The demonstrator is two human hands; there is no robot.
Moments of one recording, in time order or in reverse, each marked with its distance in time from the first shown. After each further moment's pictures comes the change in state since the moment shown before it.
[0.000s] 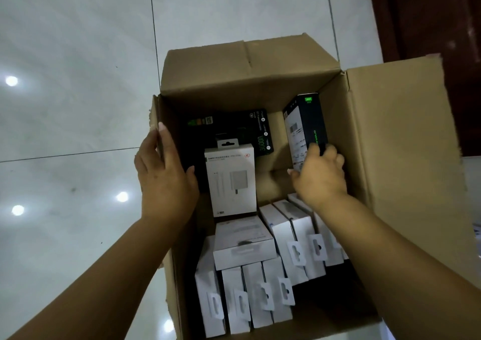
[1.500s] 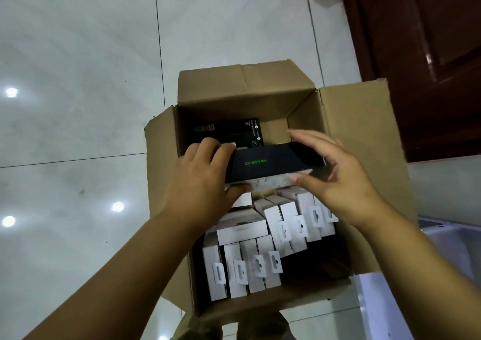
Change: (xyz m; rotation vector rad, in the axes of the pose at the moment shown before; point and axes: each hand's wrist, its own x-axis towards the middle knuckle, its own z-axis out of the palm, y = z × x) left_hand -0.037 0.051 -0.083 0.007 -0.049 0.506; right_hand -0.105 0.015 -0.106 0.793 -0.064 -0.483
